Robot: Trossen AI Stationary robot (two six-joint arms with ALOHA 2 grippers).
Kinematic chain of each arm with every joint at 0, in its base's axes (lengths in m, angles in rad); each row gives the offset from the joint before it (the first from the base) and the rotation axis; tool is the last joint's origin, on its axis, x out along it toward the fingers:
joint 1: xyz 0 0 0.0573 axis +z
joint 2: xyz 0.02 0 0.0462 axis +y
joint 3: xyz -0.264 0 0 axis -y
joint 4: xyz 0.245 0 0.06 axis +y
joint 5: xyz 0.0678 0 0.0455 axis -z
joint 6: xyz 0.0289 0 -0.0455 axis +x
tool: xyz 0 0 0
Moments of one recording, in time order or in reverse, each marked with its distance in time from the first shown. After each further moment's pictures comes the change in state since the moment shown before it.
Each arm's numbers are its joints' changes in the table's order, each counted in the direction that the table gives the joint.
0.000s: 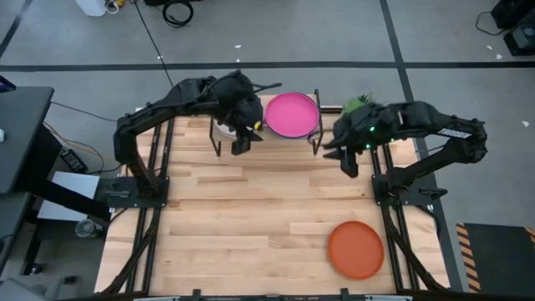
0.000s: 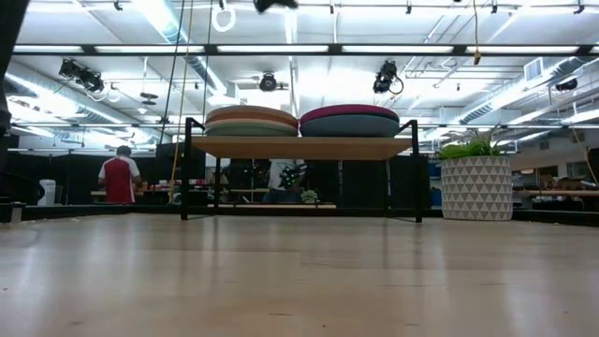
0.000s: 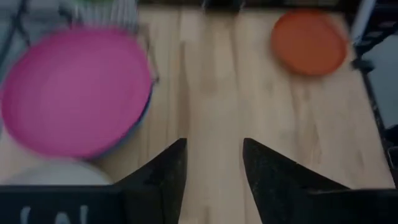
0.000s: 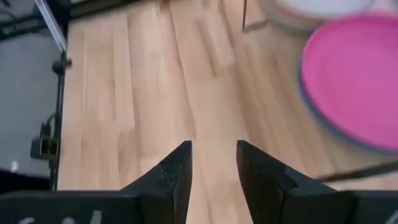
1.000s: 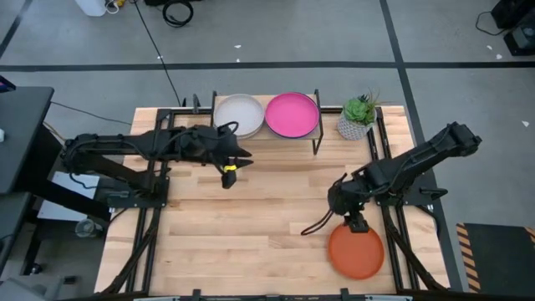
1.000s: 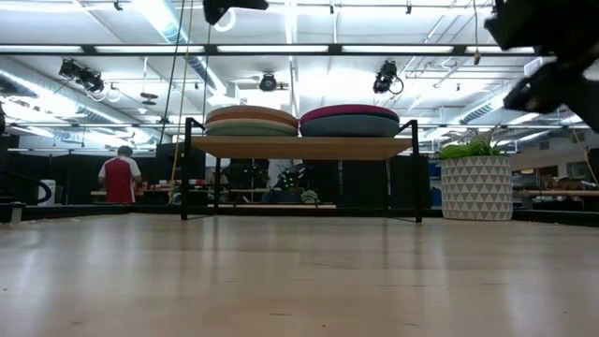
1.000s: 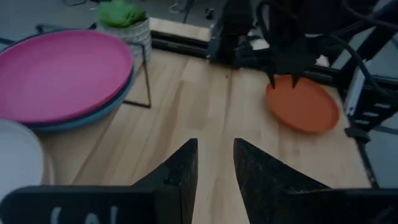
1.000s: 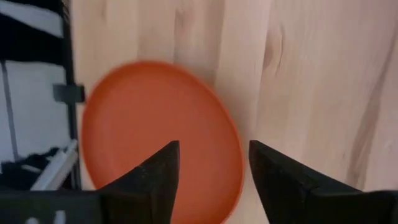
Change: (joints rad) left arm -0.265 -0.503 -0.875 -0.729 -0.330 -0.387; right arm 0.349 0.036 -0.714 -0.264 -0.340 0.123
